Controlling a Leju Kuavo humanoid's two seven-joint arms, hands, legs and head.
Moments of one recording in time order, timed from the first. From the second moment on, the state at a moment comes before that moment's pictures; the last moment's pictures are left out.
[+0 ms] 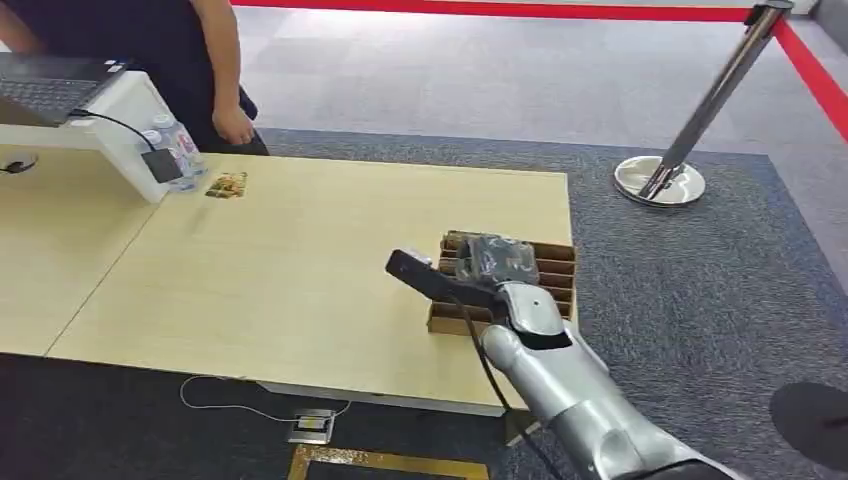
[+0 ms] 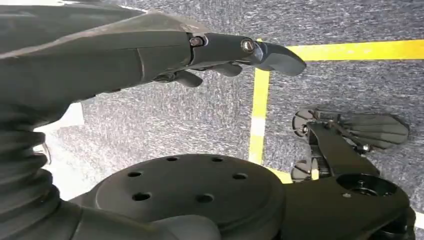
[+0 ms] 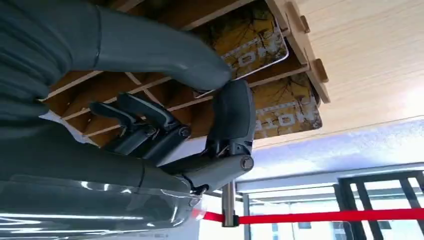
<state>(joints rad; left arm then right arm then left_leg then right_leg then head) -0.10 -0.18 1.28 -0.20 -1.18 0.07 -0.13 -0.61 0.26 0.41 -0.72 1.22 -0.20 0.09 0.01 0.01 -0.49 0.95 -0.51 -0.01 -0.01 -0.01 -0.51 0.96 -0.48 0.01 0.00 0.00</state>
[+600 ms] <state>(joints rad) -0.10 -0.18 1.28 -0.20 -1.18 0.06 -0.15 -0.57 0.21 0.41 -1.04 1.23 -0.18 0.08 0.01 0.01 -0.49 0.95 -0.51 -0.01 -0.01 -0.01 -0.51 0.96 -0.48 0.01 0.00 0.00</state>
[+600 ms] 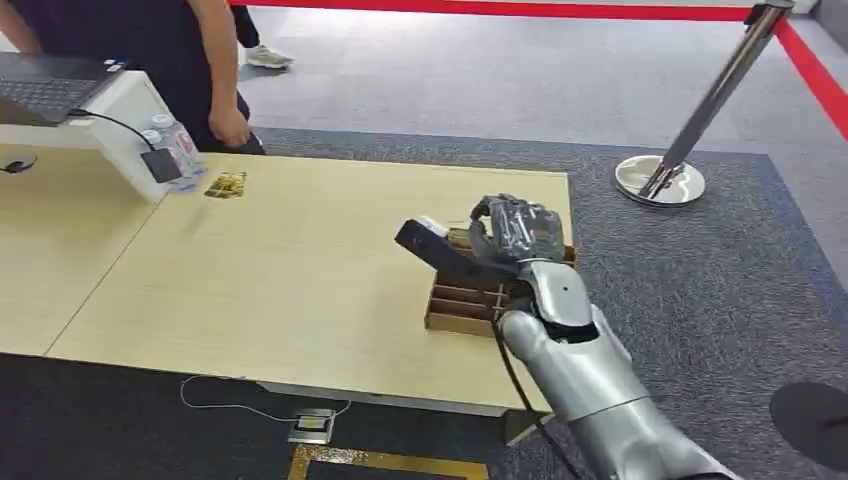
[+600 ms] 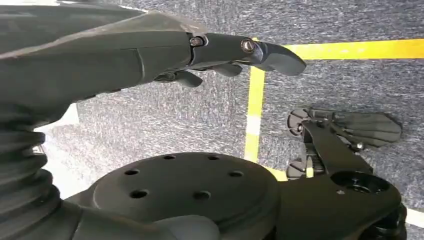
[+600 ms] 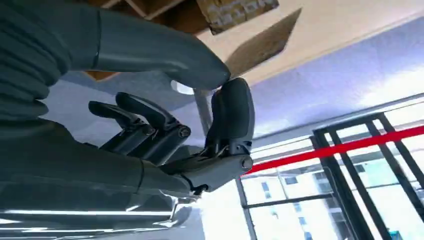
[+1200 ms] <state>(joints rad) -0.10 -0.18 1.28 -0.20 -1.15 0.07 -0.16 -0.64 0.24 0.48 -1.27 1.20 -0.16 0.02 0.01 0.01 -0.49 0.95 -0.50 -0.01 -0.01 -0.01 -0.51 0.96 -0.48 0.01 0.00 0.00</state>
